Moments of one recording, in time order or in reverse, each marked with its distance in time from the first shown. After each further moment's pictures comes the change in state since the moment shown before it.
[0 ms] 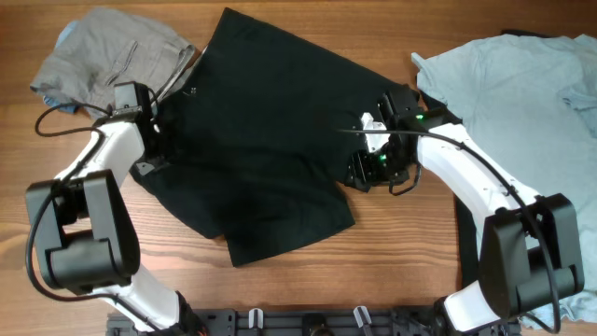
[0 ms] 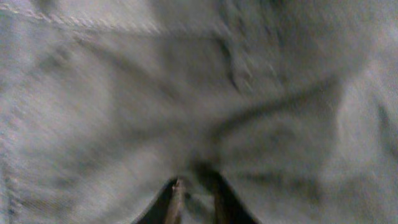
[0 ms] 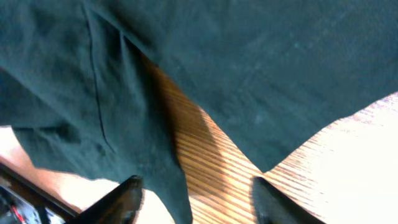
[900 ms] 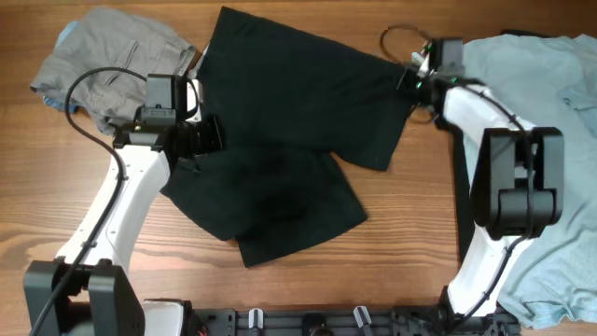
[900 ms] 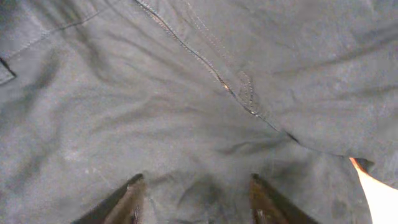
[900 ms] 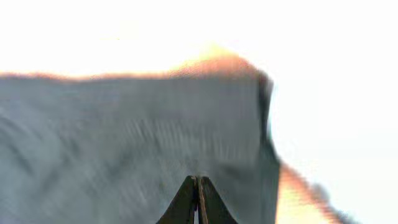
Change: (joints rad) left arm -0.243 -0.332 -0.027 -0.030 0.128 0.122; right arm -0.289 0.387 0.287 0.643 0.240 0.291
